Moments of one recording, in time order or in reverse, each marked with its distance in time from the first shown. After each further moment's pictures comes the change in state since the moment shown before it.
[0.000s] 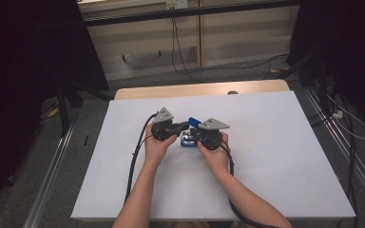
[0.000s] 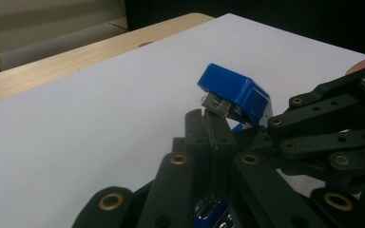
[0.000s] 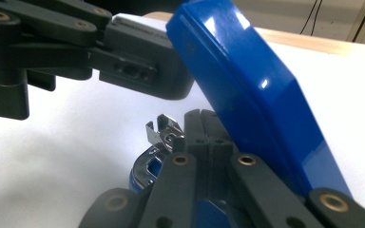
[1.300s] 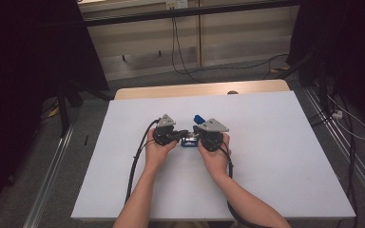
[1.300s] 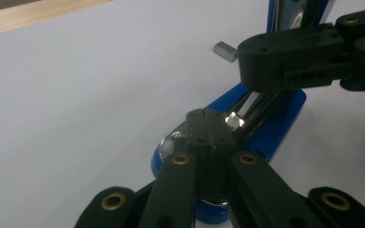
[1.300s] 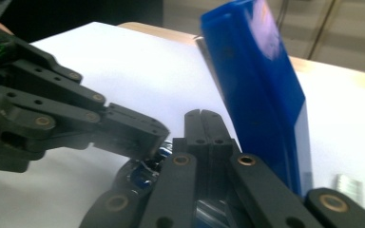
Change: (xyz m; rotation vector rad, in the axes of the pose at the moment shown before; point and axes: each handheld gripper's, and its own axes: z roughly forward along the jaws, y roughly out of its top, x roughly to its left) left arm 0.001 -0.024 0.011 0.123 0.020 -0.018; right arm 0.007 0.005 -0.010 -0.037 -0.127 -0.043
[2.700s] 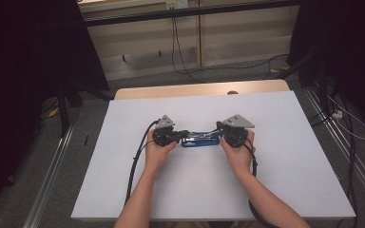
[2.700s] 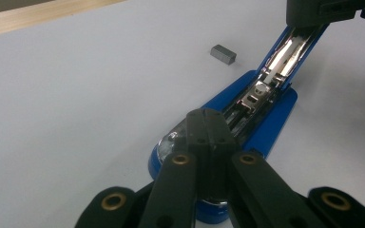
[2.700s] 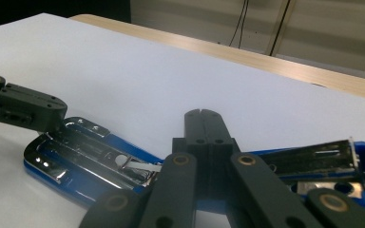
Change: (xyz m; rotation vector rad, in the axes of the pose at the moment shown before) left arm 0.001 -0.003 0.000 -0.021 -0.013 -0.011; right arm -0.059 -0.005 -0.034 0.027 -0.091 -0.002
